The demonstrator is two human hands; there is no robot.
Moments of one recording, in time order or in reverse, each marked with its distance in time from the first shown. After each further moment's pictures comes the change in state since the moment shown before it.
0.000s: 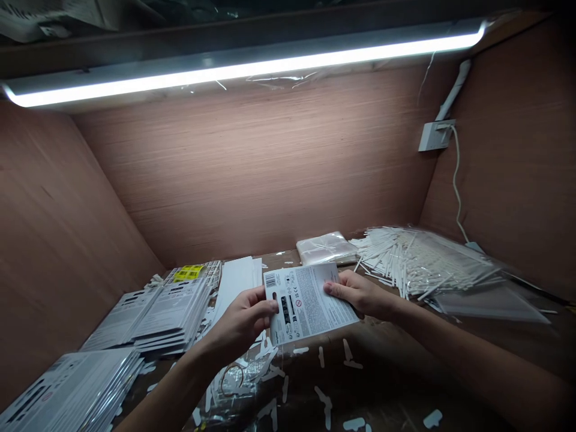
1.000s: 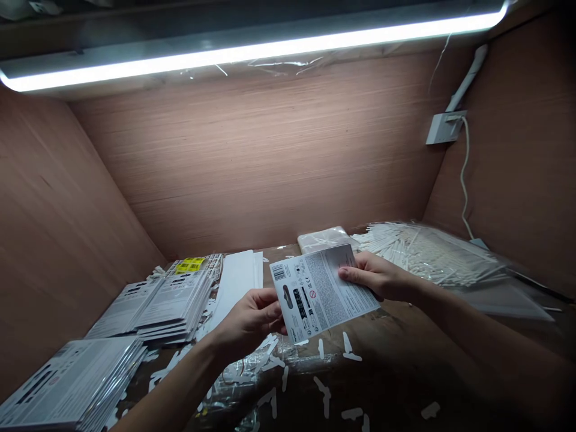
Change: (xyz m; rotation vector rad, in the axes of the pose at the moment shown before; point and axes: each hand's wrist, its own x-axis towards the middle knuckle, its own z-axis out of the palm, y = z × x) left_hand -0.002 -0.010 0.003 -0.140 -0.121 -0.049; right_hand -0.020 -0.034 -0.027 -0.101 0.003 -0.020
